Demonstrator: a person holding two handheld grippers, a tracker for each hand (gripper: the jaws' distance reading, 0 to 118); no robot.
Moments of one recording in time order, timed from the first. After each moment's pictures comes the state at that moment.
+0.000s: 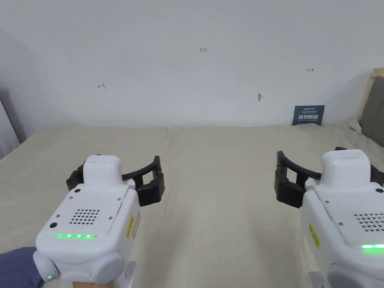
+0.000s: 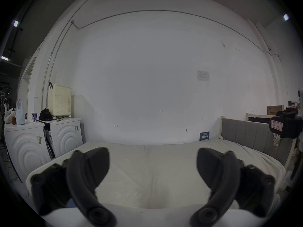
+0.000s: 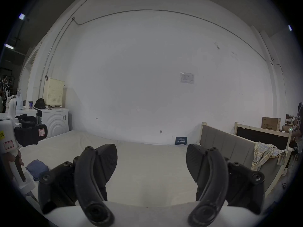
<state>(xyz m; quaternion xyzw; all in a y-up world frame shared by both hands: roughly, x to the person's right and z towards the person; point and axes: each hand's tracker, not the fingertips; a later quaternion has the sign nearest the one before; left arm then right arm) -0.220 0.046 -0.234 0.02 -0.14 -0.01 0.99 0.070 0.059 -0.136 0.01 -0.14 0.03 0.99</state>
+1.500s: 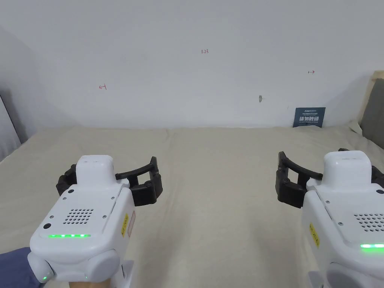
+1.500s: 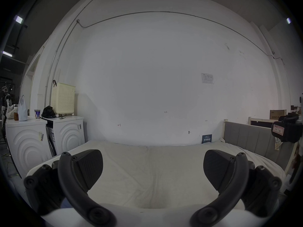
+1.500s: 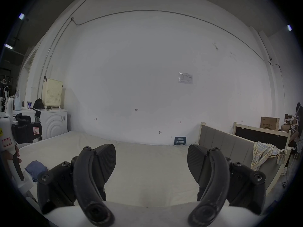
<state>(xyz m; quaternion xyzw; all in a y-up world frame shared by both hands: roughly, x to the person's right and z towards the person) -0.231 0.049 -0.236 0.02 -0.12 0.01 0.99 0.072 0.061 -0.137 0.01 -0.14 0.03 0.99</state>
